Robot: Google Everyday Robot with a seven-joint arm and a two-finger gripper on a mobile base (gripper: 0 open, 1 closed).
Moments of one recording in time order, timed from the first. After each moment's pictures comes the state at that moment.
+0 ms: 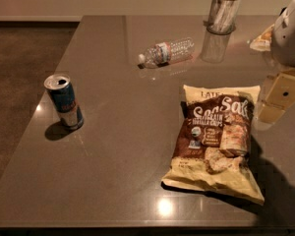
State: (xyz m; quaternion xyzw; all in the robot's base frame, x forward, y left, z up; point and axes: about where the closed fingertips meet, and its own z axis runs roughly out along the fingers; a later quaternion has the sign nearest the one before) arm 0.438 -0.216 0.979 -0.60 0.78 -0.04 0.16
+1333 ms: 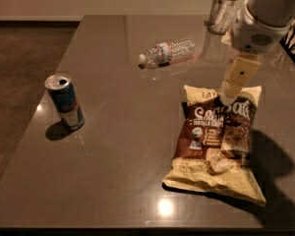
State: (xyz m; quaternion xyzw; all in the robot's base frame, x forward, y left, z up) arm 0.529 -0.201 0.946 -0.61 0.78 -0.03 0.15
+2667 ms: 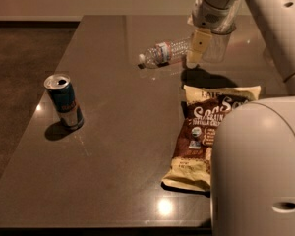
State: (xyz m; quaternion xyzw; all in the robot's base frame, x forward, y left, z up) arm 0.710 -0.158 0.918 -0.64 0.74 -0.01 0.19
